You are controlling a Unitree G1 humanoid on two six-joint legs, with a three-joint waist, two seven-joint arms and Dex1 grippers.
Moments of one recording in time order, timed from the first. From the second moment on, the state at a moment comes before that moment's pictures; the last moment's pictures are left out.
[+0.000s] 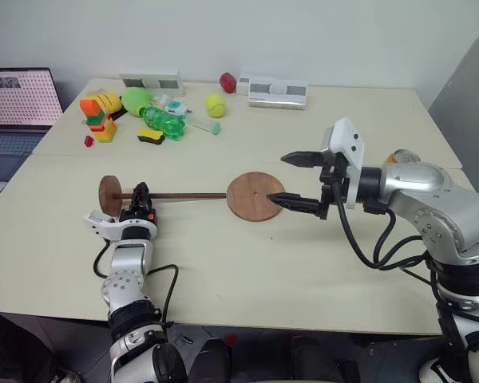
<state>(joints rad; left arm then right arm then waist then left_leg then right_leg) -0.41 0.06 0.67 0.29 -1.22 0.37 -0.14 -0.70 -0.62 0.10 -0.41 0.55 0.86 0.80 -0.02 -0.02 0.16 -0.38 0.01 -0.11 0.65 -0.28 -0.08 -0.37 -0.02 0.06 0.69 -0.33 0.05</state>
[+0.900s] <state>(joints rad) -0.90 0.49 0.26 0.24 -0.97 0.68 -0.33 -0.39 -0.54 0.08 -0.50 0.48 0.78 0.61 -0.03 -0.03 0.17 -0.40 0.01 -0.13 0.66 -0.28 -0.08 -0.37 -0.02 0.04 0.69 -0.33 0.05</state>
